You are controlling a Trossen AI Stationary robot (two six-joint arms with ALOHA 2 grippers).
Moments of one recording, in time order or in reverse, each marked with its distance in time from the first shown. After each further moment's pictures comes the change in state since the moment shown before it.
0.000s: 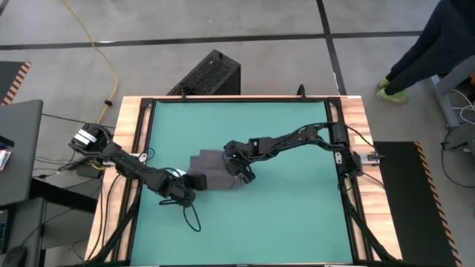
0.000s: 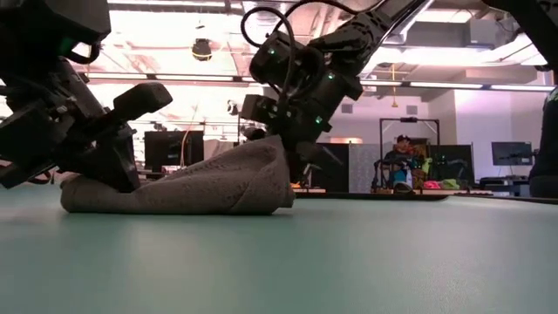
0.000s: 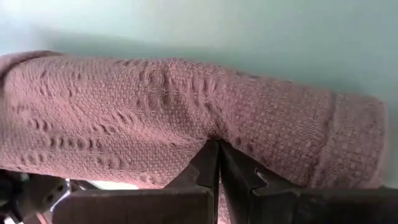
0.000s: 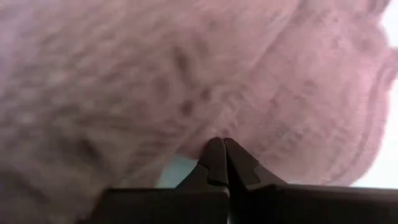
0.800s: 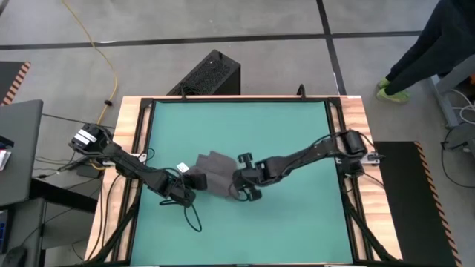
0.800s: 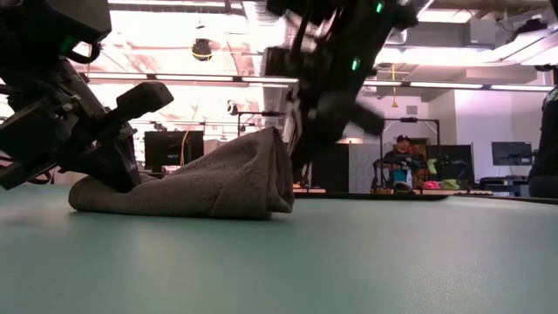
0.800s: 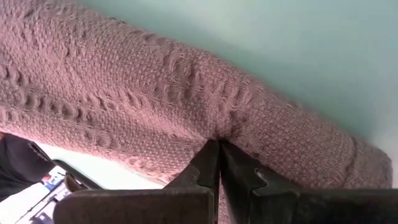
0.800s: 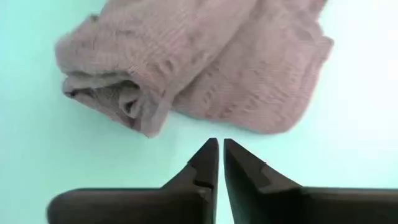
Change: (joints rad) left arm -0.005 -0.002 0.001 0.014 -0.011 -0.037; right arm 0.241 -0.121 -0.002 -0.261 0.387 0.479
